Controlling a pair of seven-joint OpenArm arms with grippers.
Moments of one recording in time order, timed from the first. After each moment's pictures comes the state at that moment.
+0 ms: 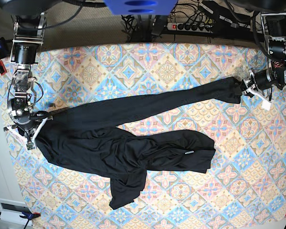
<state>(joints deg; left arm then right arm) 7.2 -35.2 -15.4 70.8 -75.7 -13.2 63.8 12.1 27.1 7.4 73.8 -2.6 17.0 -39.0</state>
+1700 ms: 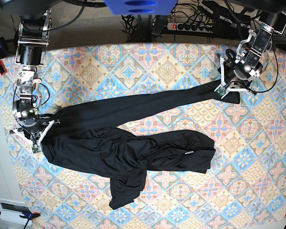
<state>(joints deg) 12.2 -41.2 16.6 98.8 -11.4 -14.2 53.8 12.6 24.5 7.4 74.5 -2.3 16.8 -38.2</state>
